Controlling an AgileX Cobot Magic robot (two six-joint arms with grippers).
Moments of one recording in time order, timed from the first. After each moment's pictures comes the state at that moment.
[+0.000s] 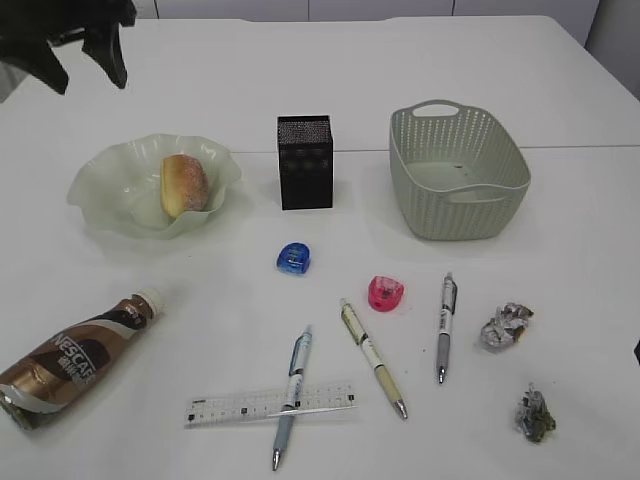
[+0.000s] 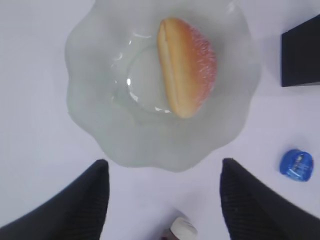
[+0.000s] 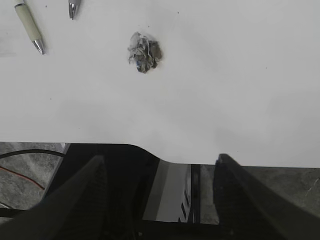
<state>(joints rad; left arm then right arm) -0.19 2.04 -2.05 0.00 1.24 -0.26 0.08 1.20 -0.90 0.15 1.23 0.09</state>
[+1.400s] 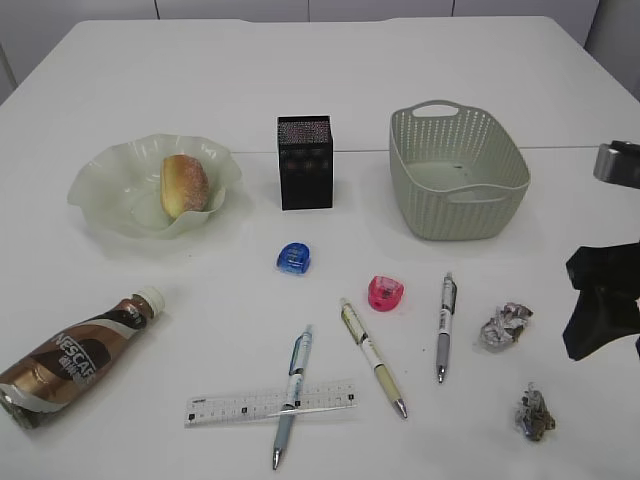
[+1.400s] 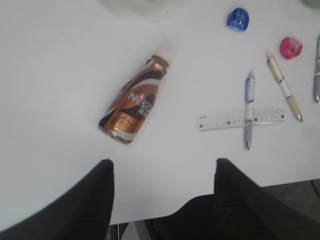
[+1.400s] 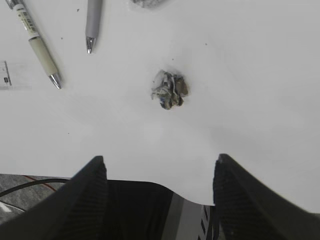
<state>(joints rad) -0.20 1.02 -1.17 -0.13 1.26 -0.21 0.10 1.37 -0.90 0.23 1.06 0.08</state>
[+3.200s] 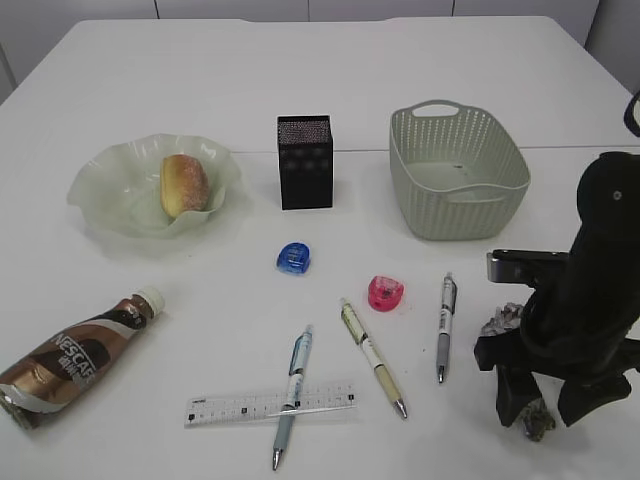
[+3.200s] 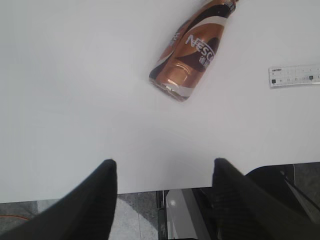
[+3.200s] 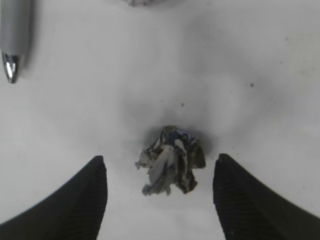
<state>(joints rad) -0.20 1.00 -0.95 0.02 1.25 -0.21 0.21 1.82 -0.91 0.19 0.82 0.08</state>
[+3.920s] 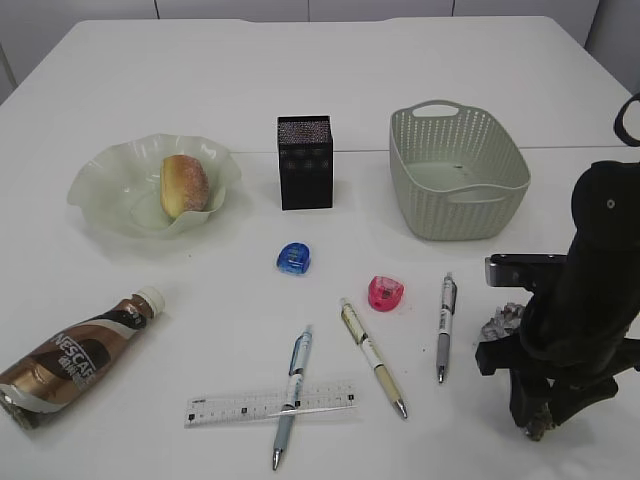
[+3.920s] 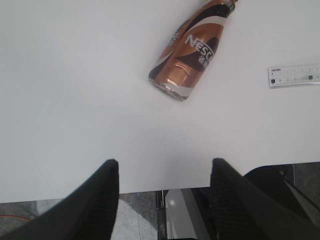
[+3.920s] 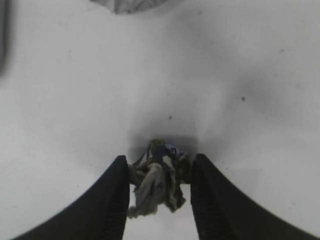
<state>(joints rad) -0.20 1.00 -0.95 0.02 1.25 -0.21 0.21 1.84 -0.91 0.15 0.79 0.08</state>
